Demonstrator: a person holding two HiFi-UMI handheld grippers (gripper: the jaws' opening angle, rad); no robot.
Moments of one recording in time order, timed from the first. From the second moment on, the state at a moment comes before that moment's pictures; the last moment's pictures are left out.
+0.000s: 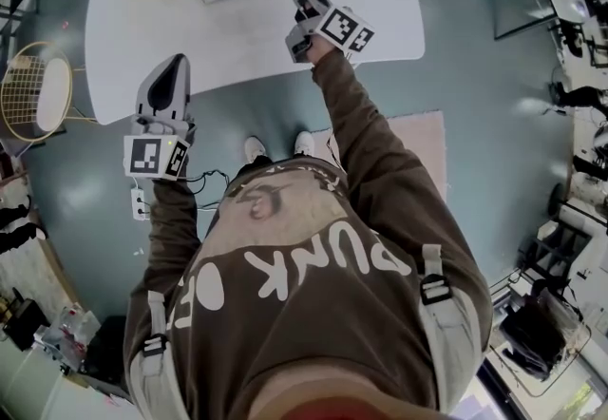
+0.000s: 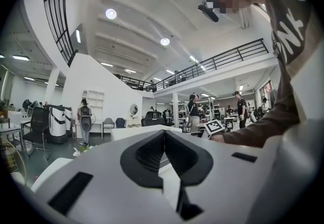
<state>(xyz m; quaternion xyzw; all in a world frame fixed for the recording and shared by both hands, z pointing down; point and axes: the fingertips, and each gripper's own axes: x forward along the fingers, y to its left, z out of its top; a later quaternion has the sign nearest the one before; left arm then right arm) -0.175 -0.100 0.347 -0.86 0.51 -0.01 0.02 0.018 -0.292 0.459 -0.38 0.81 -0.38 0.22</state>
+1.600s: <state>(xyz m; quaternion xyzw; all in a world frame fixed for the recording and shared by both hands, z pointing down) -0.180 -0.096 0.364 -0.86 0.51 -0.03 0.00 0.022 -0.384 0.485 -0.43 0.71 -0.49 0.27</state>
